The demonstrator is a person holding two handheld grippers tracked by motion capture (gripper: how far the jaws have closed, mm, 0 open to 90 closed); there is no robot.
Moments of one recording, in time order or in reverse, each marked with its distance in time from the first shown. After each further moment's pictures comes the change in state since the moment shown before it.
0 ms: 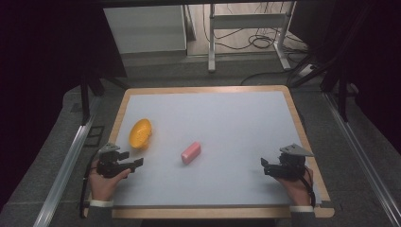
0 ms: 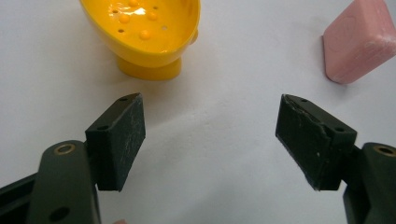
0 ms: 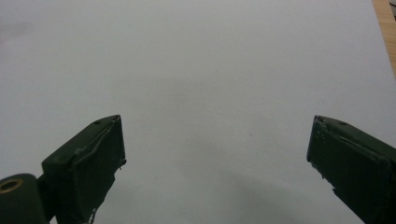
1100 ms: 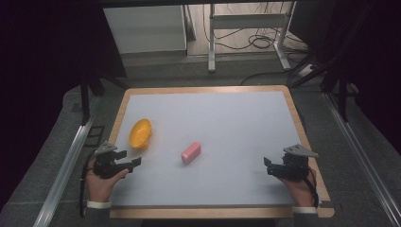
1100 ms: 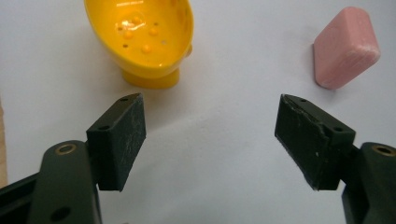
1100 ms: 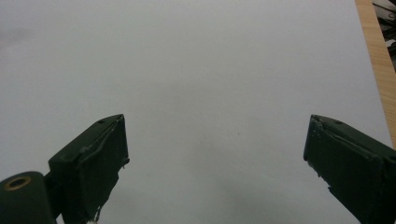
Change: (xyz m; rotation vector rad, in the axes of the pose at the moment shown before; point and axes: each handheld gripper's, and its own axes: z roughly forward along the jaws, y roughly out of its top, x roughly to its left) left arm -0.009 0.008 -0.018 -0.038 0.023 0.030; right arm -0.004 0.001 -0.008 -0.012 -0.011 0.008
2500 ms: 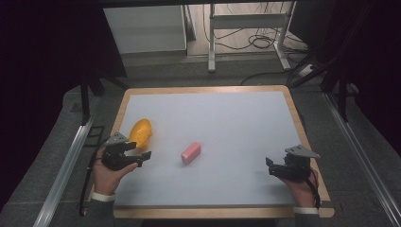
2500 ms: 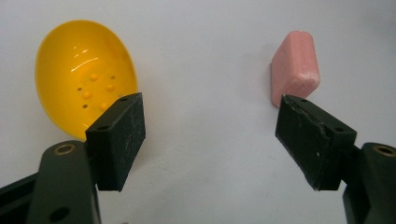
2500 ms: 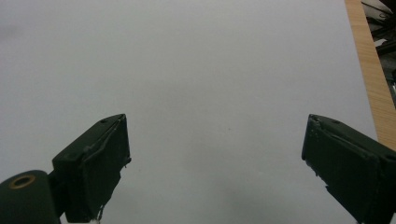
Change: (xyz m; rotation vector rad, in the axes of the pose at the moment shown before) left arm -0.035 0.041 0.001 0.029 -0.040 0.119; right arm -0.003 -0.002 -0.003 -0.001 -0.021 -0.005
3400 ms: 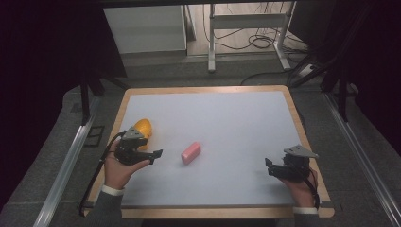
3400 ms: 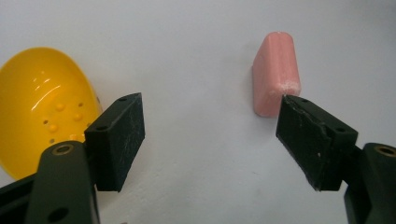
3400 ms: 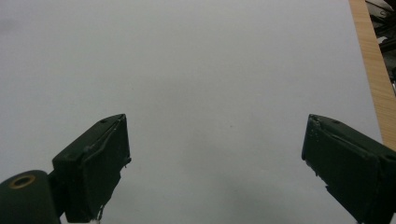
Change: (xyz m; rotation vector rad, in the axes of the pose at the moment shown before) left arm -0.023 0.026 0.020 0.066 -0.016 0.096; right arm 0.001 -0.001 0.002 0.015 -0.002 -0.003
